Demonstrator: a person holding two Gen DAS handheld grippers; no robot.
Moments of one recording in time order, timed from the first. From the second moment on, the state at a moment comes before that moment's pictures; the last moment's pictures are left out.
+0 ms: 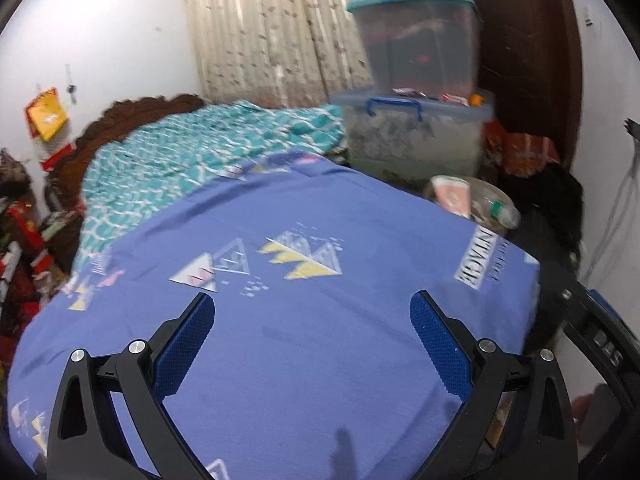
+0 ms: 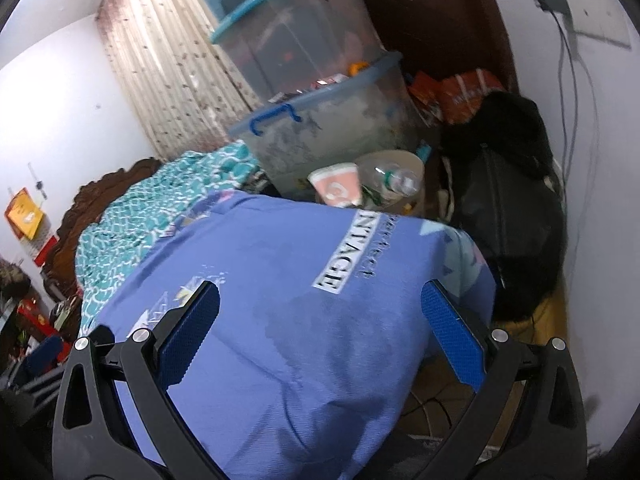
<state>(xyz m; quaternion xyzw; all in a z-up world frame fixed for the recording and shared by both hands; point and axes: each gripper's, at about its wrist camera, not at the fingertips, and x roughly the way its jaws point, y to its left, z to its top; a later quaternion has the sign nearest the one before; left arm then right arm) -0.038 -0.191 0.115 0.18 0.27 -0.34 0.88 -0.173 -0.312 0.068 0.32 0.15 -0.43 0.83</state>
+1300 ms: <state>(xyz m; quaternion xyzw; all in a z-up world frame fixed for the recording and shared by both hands) -0.033 -0.200 0.105 0.19 0.28 -0.34 0.88 -0.174 -0.307 0.073 0.30 0.13 -0.43 0.84</state>
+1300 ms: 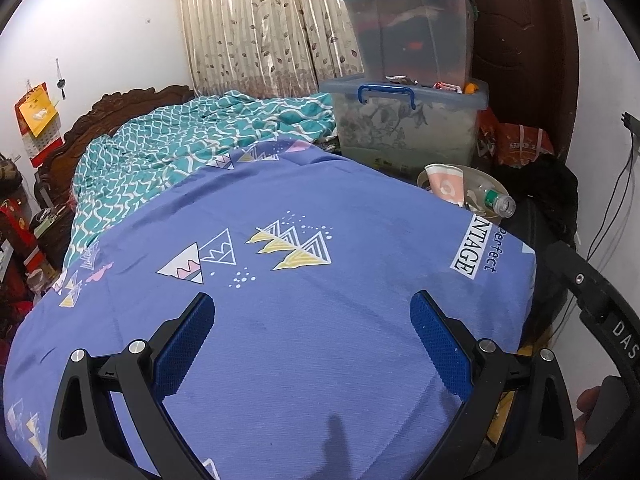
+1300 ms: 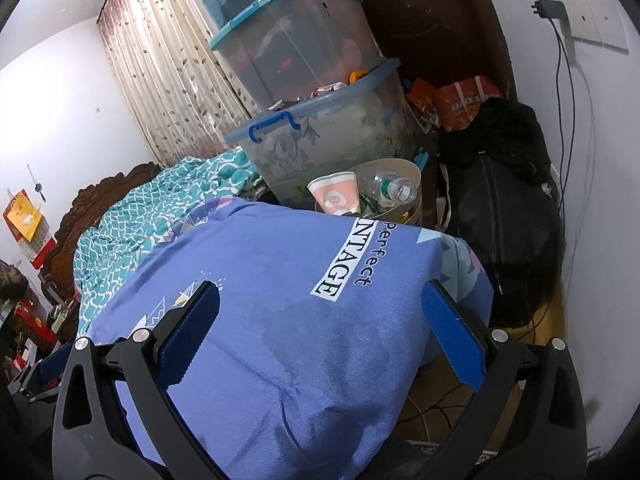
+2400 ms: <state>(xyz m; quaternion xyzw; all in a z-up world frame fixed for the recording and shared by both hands) -0.030 -0.190 0.106 0.18 0.29 -0.33 0.88 -0.167 -0.293 0.083 0.28 0.13 -0.43 0.85</state>
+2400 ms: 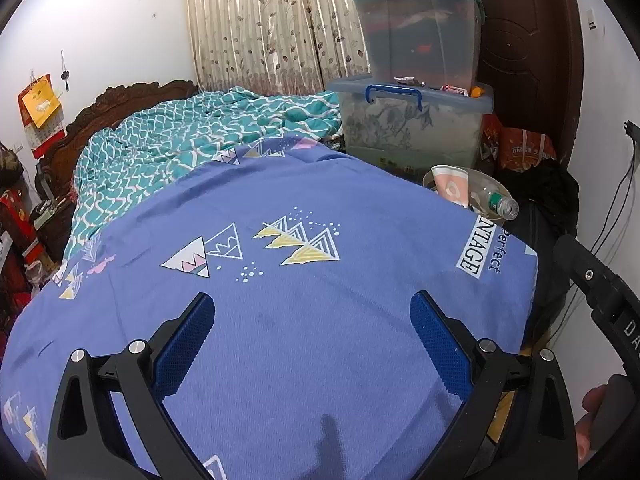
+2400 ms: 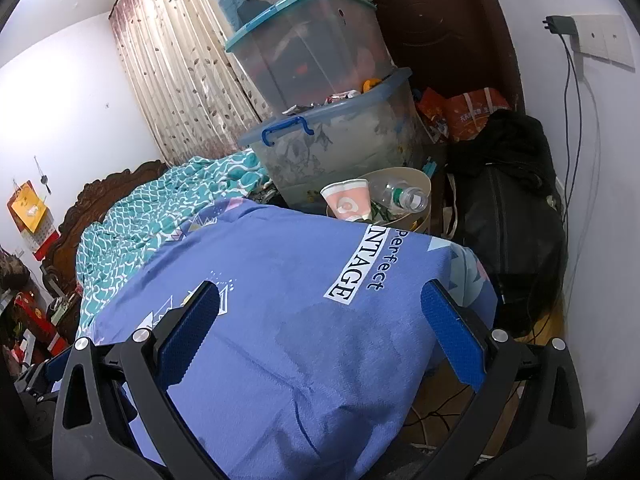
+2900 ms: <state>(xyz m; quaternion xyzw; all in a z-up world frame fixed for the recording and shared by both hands) -0.032 -0.189 0.105 0.18 0.29 -0.33 0.88 -0.165 -0.293 0.083 0.28 0.13 -0.42 0.85</state>
